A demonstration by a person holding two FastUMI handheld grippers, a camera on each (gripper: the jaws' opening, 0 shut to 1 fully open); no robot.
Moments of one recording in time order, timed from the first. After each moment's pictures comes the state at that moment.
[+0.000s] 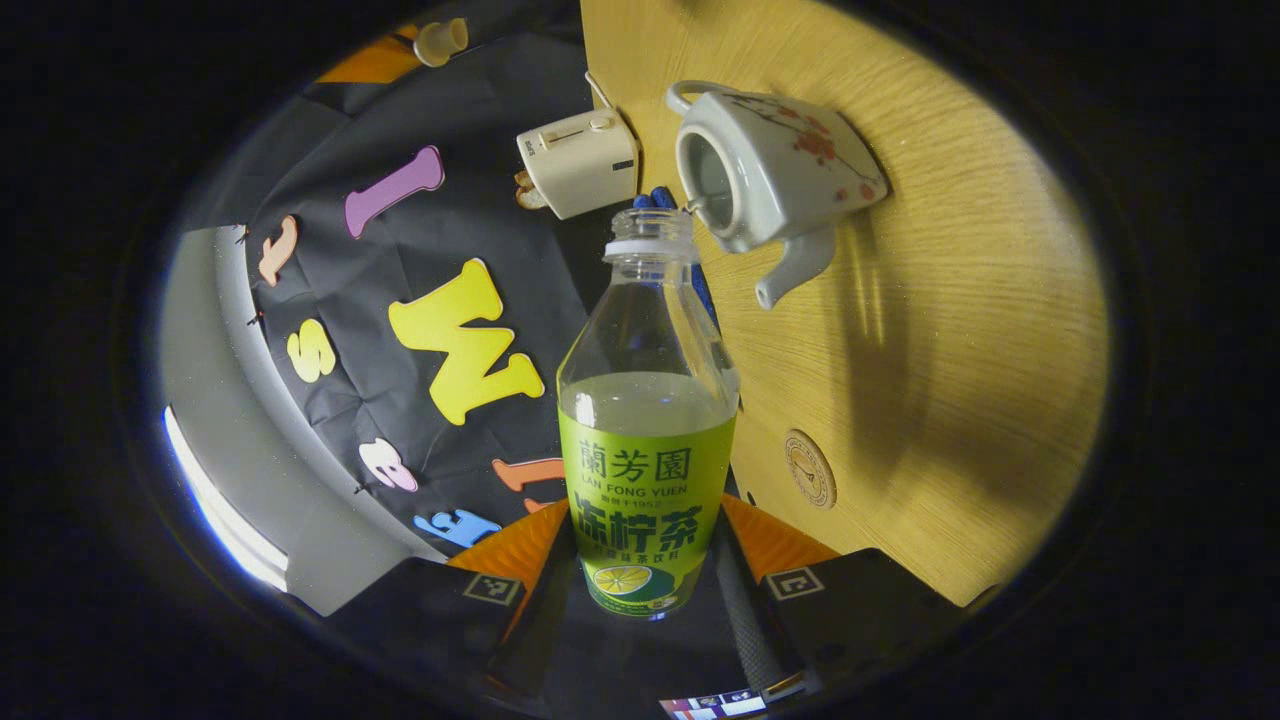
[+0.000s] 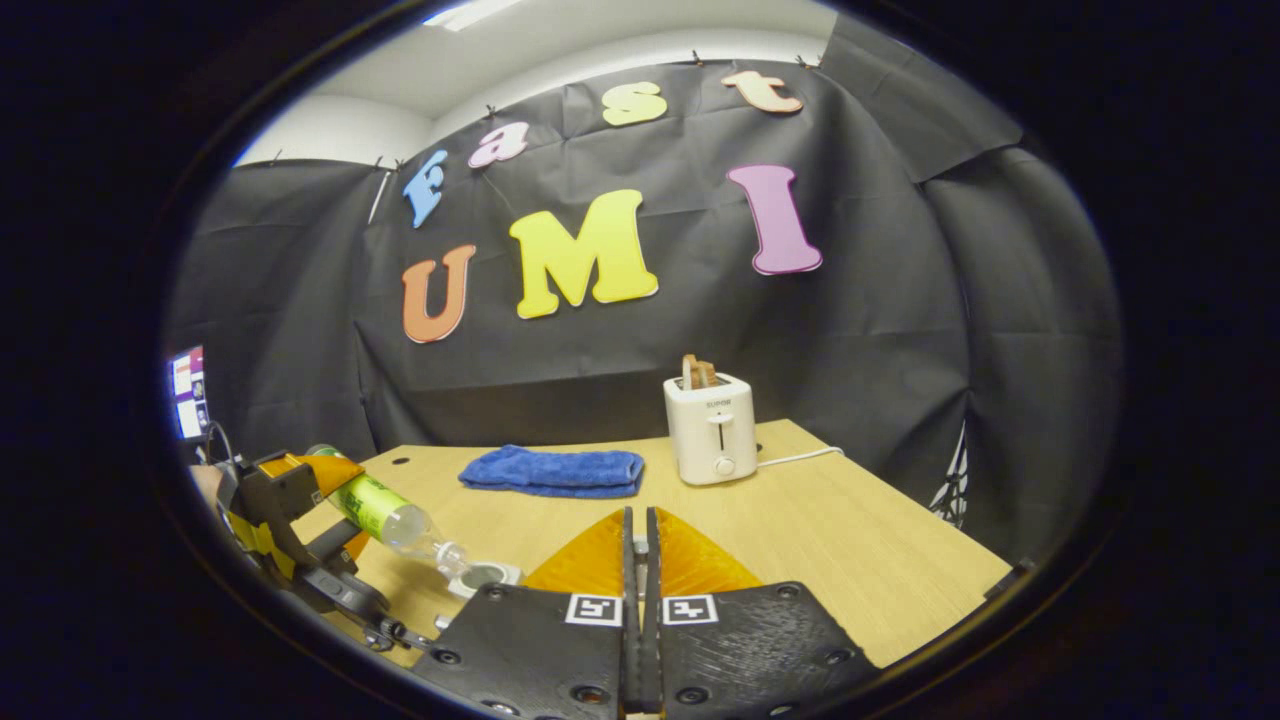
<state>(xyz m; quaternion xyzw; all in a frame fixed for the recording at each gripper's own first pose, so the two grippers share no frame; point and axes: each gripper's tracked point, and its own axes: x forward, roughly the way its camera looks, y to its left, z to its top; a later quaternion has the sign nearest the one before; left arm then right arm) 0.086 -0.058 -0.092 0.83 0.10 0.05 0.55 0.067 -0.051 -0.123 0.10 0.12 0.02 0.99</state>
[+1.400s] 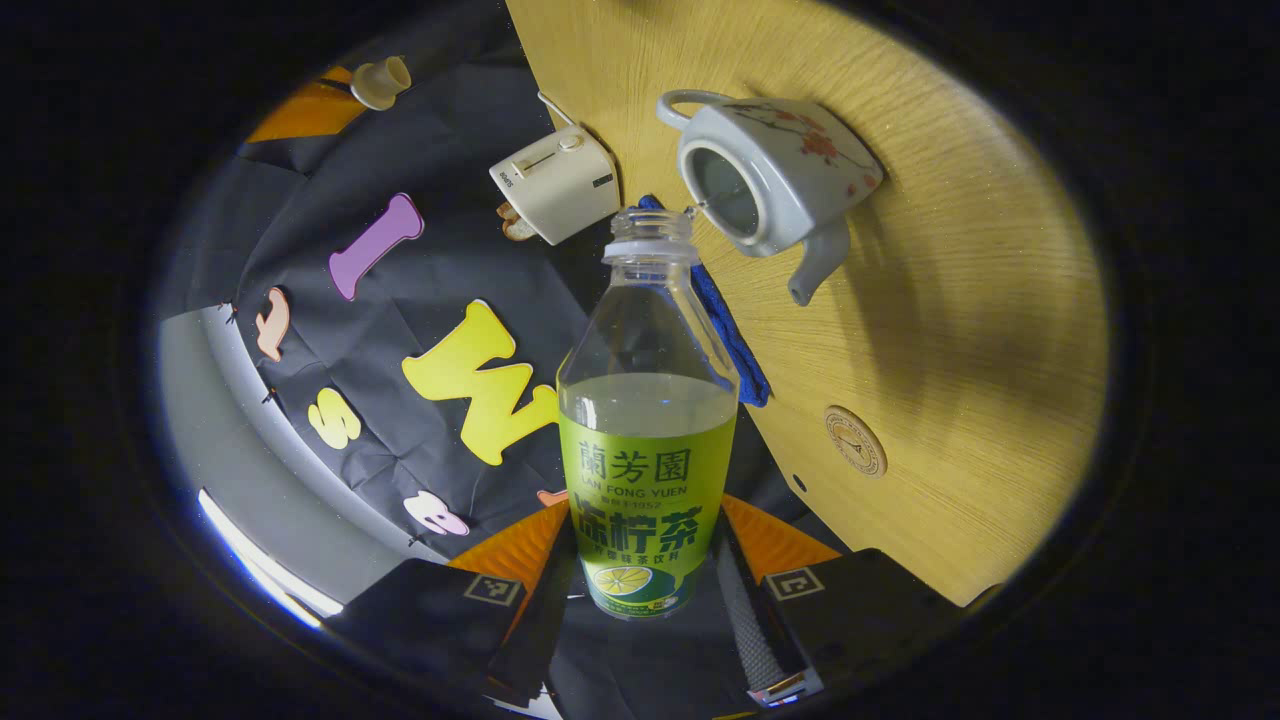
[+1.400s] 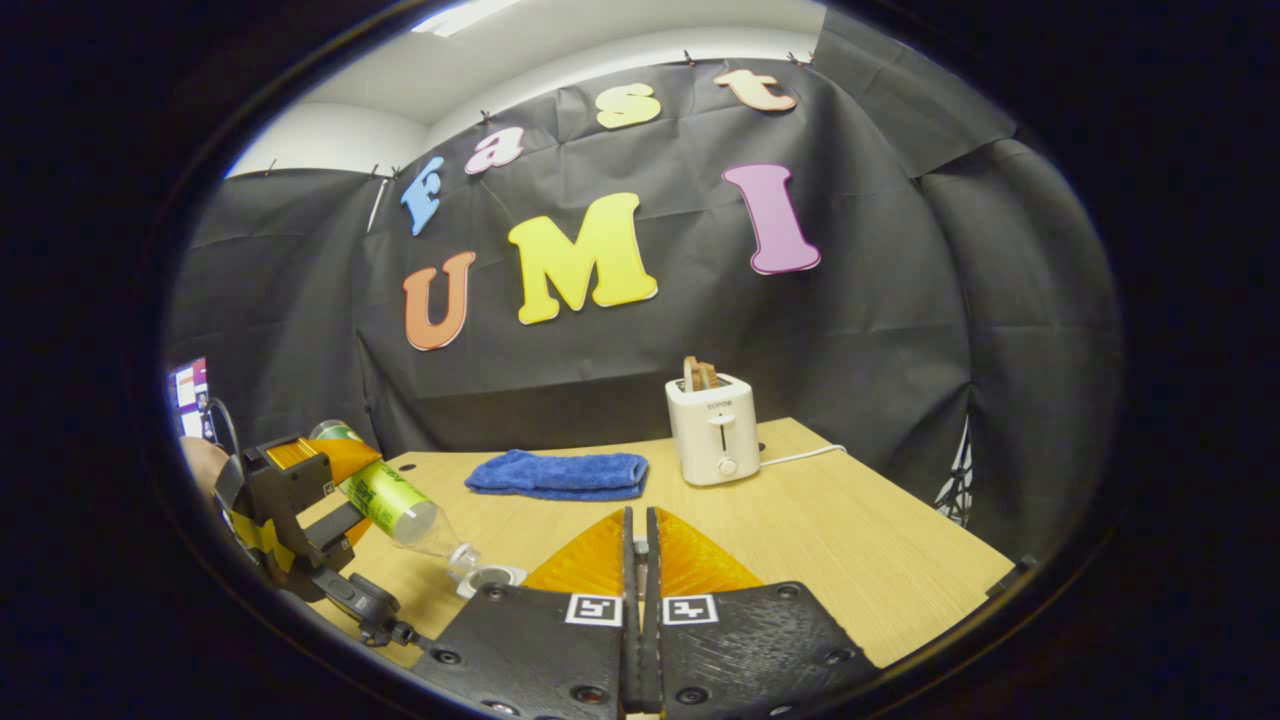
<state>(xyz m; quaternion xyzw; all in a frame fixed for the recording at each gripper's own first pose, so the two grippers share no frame) 0.092 -0.079 -0.063 0.88 0.08 0.04 0.47 0.063 -0.051 -0.119 0.11 0.13 0.03 0.99</state>
